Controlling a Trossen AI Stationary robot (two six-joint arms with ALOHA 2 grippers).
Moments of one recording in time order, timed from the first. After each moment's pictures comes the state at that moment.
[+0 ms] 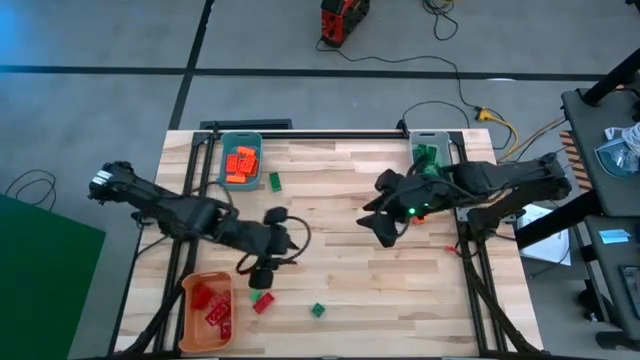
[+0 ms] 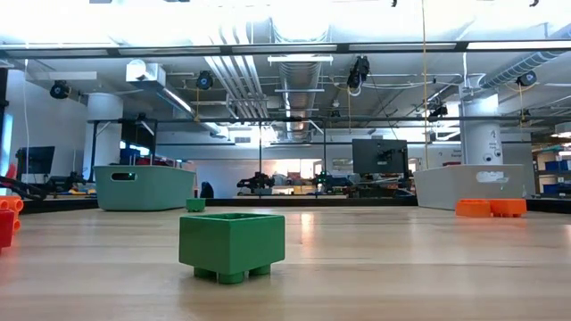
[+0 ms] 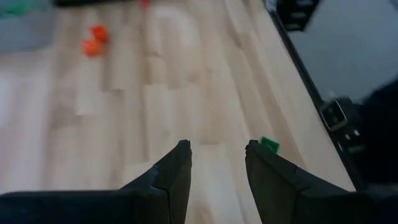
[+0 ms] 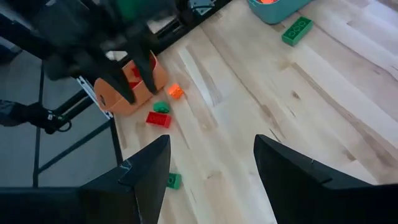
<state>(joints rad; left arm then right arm) -0.38 1.37 1.24 -0.59 -0.13 -0.14 0.22 1.38 1.55 -0.85 0.17 0.74</state>
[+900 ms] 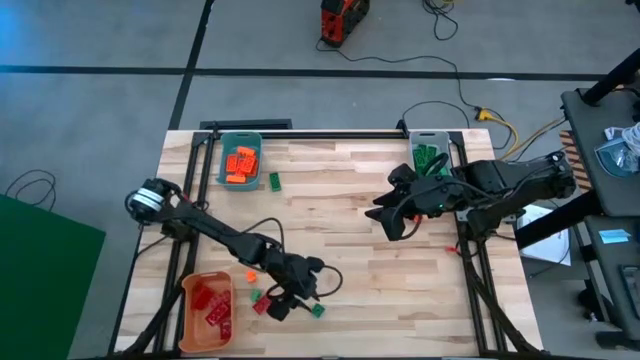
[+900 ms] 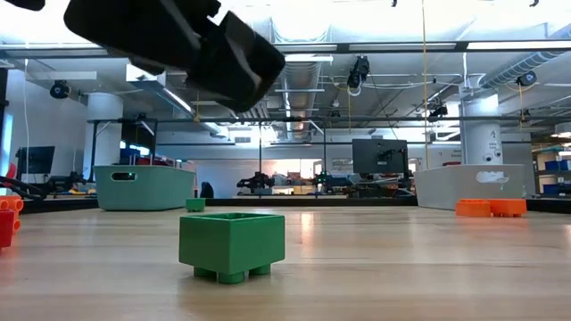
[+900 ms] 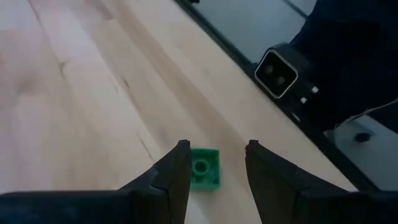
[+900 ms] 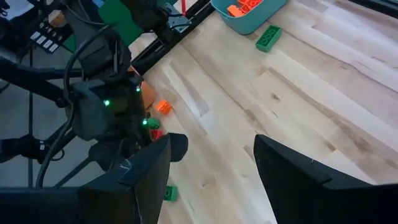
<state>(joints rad) -0.39 1.77 1.02 0.08 0.28 0.04 0.26 1.33 1.55 -0.91 0.29 0.86</state>
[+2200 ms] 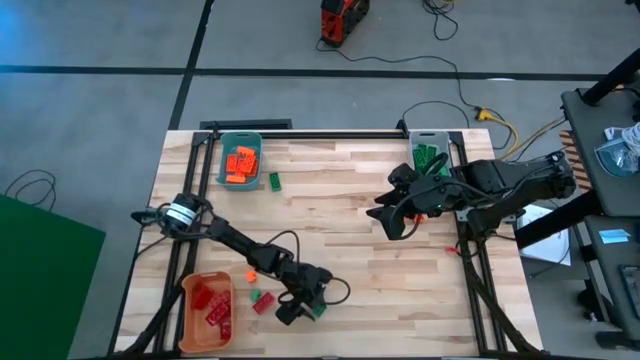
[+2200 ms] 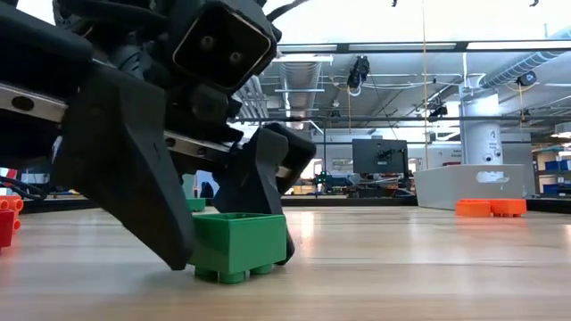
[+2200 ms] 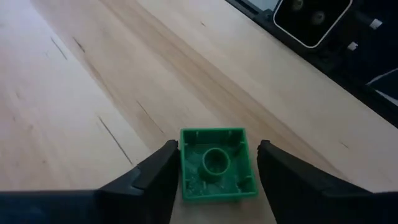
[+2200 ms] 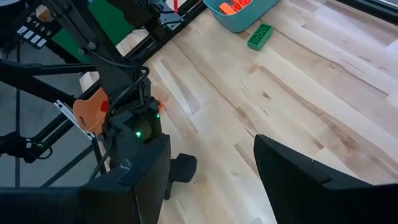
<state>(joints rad) -0.39 2.04 1.02 0.31 0.36 0.14 0.25 1.33 1.55 -0.94 0.30 0.85</state>
